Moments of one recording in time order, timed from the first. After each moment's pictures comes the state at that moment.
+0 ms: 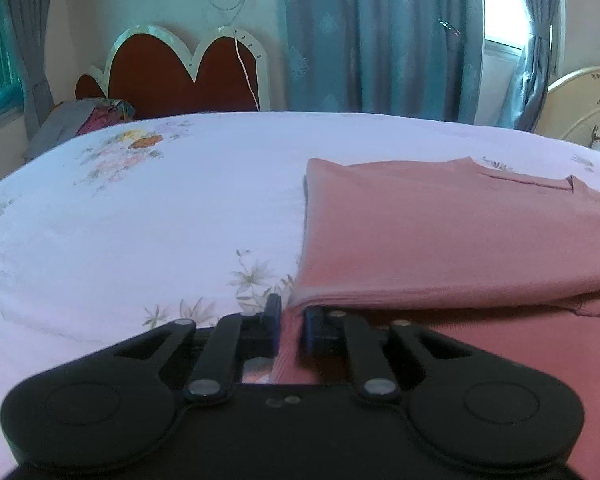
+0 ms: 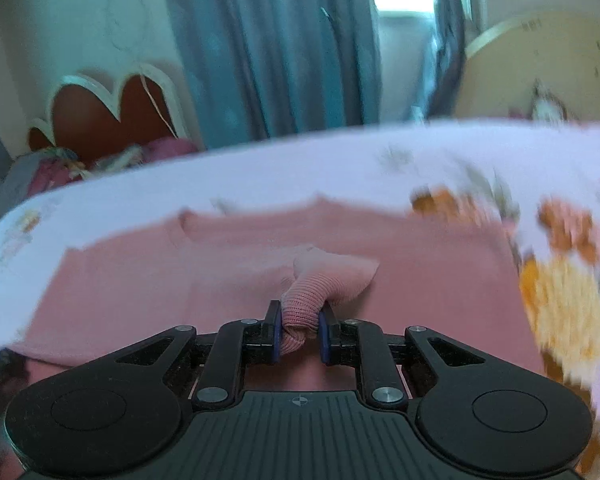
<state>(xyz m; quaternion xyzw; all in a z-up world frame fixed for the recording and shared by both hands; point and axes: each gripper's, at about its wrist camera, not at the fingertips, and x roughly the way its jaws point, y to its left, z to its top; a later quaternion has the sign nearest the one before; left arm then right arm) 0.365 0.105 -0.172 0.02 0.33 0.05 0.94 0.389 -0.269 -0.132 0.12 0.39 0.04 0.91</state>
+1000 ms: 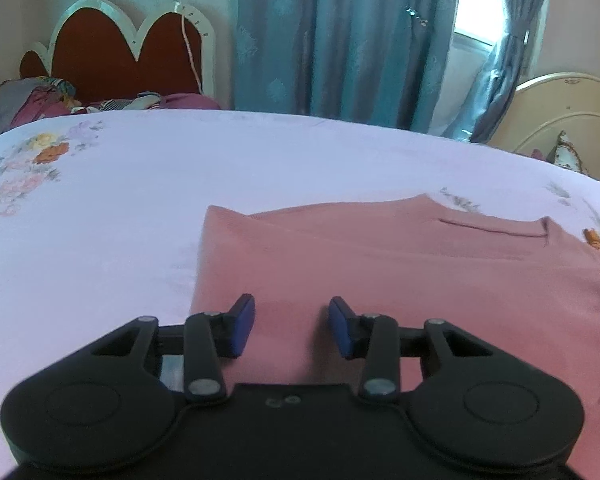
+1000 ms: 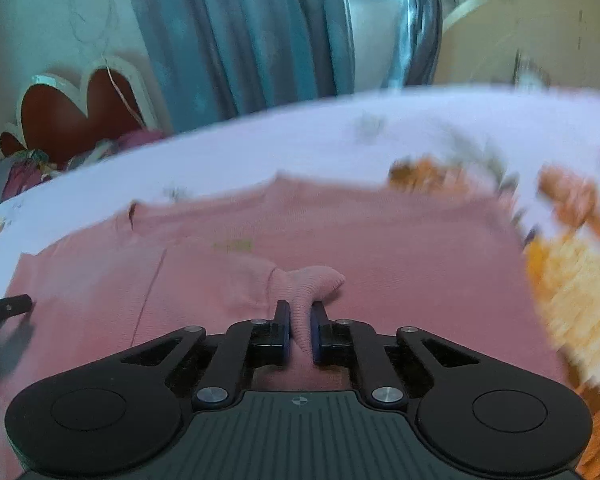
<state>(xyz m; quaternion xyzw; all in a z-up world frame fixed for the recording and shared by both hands) 0.468 0.070 -0.167 -0.01 0.37 -0.02 0.93 0.415 -0.285 -0.135 0.08 0.34 -0.01 0.93</state>
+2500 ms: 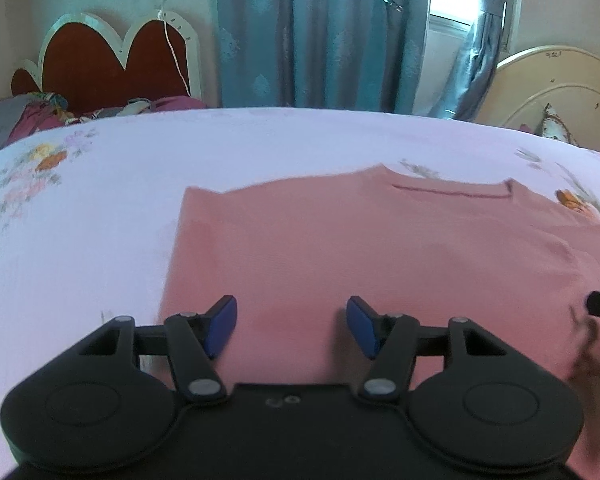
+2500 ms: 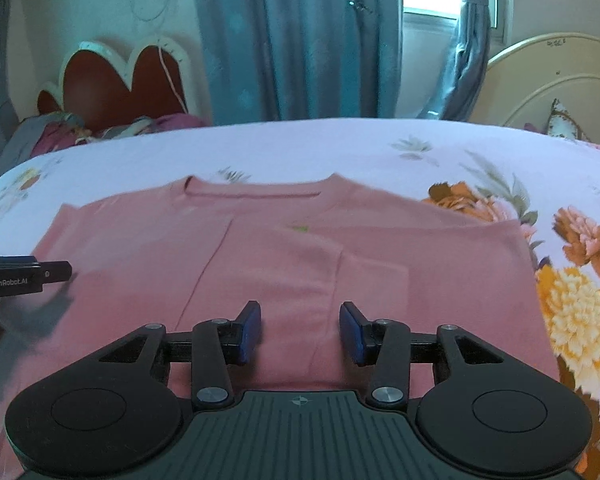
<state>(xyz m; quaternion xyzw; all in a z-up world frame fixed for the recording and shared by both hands) 0.416 0.040 -0.152 0.02 0.38 -0.03 0.93 0.392 -0.248 -0.139 0.05 0.37 0.06 0.92</state>
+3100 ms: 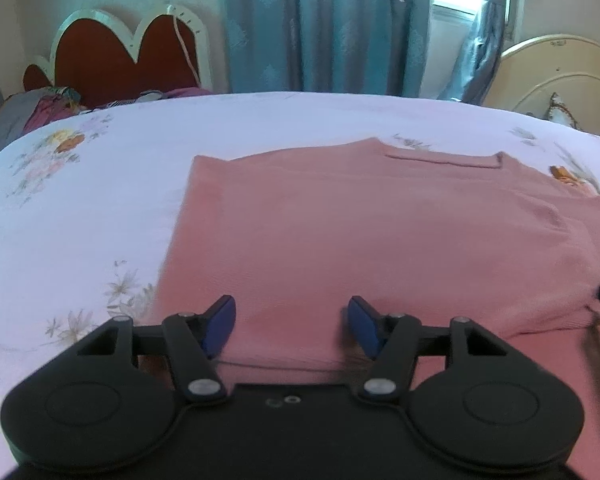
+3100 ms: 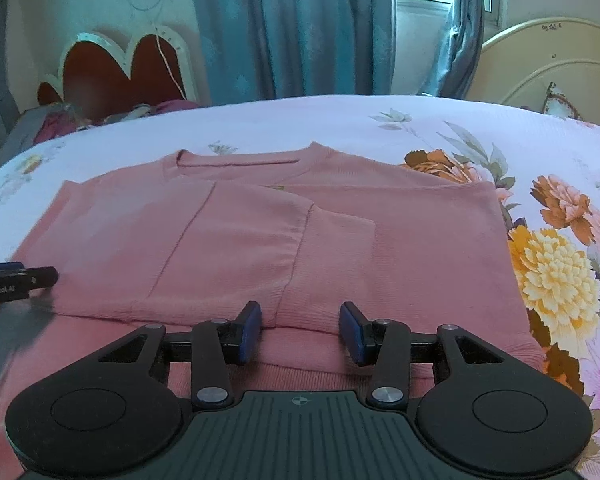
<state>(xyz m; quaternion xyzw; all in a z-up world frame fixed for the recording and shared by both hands) 0.383 0.026 -0.152 0.04 0.38 -0.02 0.92 0.362 -0.275 -0.140 0.06 0.39 0.07 0.92</state>
